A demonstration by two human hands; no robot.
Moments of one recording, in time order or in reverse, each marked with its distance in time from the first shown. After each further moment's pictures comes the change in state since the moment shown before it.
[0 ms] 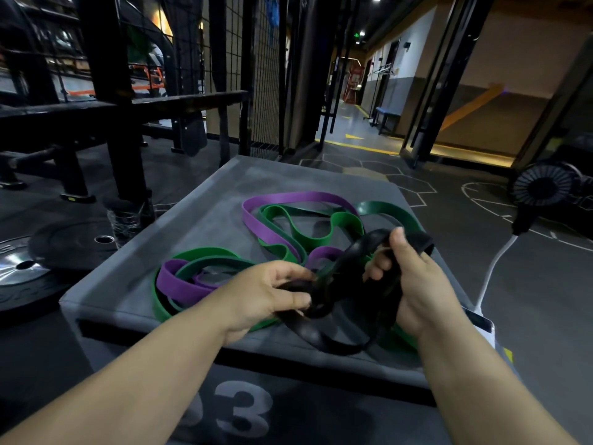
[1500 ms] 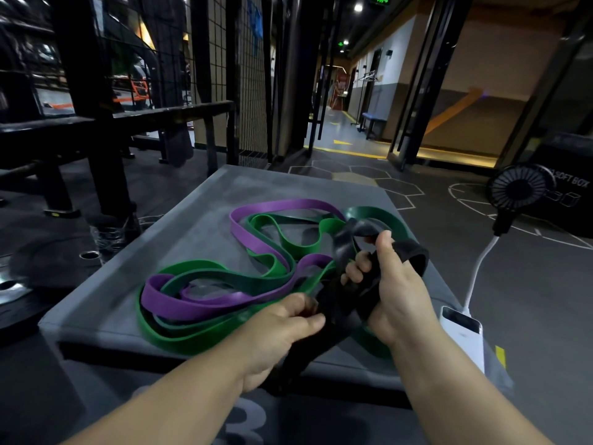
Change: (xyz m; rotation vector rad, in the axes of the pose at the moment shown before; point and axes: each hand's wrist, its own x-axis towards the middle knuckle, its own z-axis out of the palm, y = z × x) left_hand 0.002 -0.023 0.041 -0.186 -0.033 -0.071; right_hand 0.000 0.008 0.014 0.110 0.092 -0.070
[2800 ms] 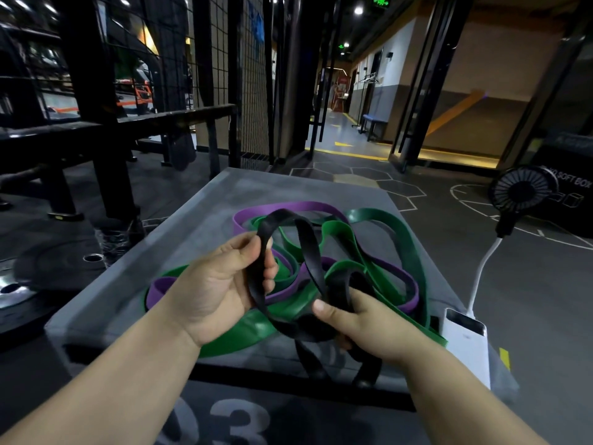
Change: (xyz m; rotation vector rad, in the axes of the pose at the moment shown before) left_hand -0.015 0.063 -0.052 -0.426 -0.125 0.320; right_hand -0.015 0.007 -0.014 -0.969 -0.546 0.178
